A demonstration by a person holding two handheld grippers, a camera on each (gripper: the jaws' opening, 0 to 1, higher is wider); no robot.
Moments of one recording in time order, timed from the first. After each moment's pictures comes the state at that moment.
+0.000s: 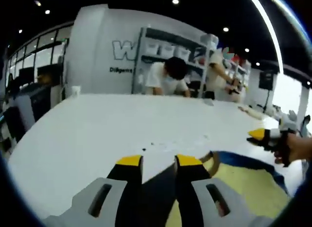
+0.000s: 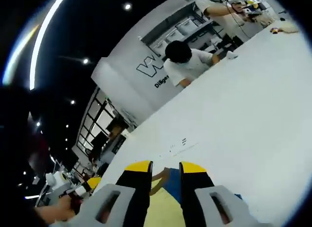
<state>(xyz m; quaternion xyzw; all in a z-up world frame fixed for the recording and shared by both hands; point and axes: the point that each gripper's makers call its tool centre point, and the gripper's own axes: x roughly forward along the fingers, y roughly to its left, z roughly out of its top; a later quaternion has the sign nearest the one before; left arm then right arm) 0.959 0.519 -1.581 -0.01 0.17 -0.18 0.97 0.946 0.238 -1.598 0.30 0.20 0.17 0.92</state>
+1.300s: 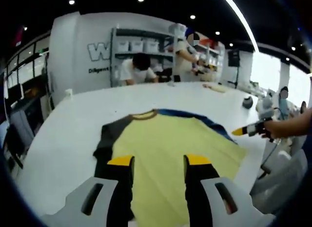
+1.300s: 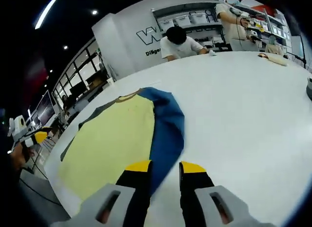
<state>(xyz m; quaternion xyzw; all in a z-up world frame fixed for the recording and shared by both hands) 0.669 0.500 -1.557 0.03 0.21 -0.24 0.95 0.674 0.164 -1.665 0.12 0.32 0.11 0.93</state>
